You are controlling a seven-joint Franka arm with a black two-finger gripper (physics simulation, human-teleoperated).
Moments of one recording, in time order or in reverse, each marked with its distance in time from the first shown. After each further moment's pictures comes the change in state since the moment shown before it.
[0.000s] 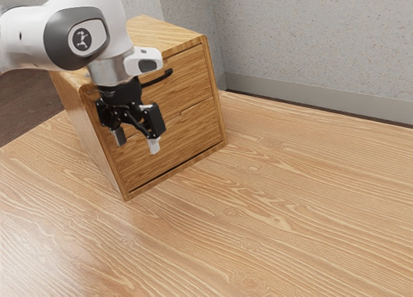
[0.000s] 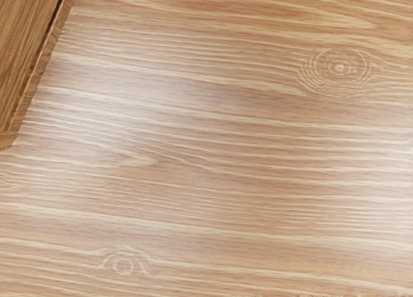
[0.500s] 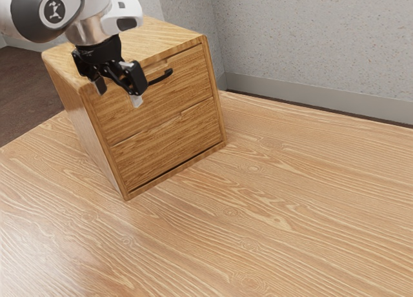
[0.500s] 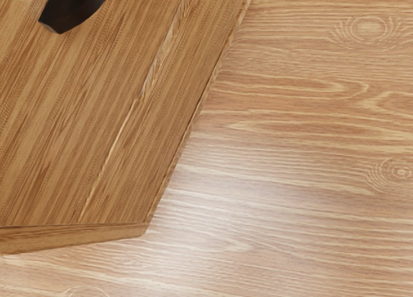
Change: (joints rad) arm 0.229 0.001 -0.276 0.132 0.224 0.117 0.007
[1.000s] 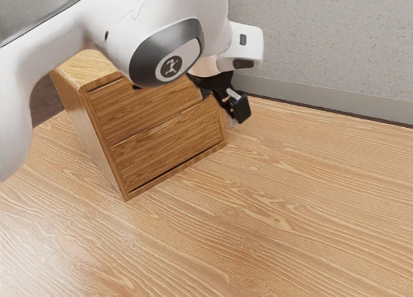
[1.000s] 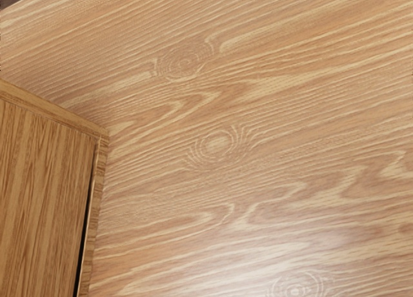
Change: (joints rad) arm -0.299 0.116 -0.009 0.000 0.172 0.208 0.007
